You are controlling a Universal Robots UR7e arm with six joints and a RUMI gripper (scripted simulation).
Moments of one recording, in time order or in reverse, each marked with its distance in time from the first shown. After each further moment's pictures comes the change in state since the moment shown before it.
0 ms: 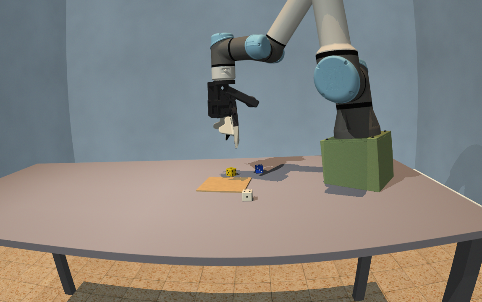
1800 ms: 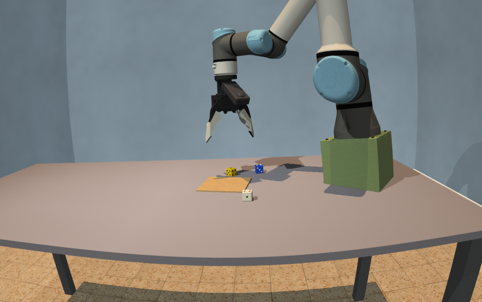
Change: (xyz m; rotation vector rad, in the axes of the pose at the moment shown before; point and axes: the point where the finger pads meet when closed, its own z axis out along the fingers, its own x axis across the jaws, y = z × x) arm 0.016 0.006 -0.016 0.001 -0.003 1.392
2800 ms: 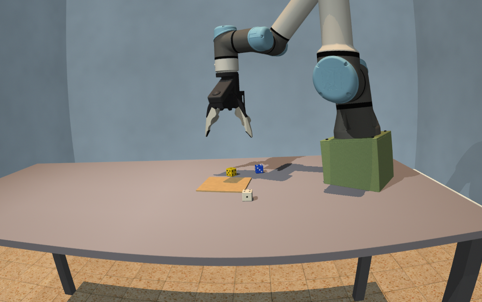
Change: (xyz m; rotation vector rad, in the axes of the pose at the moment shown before) arm 0.008 0.004 -0.009 0.001 0.000 0.823
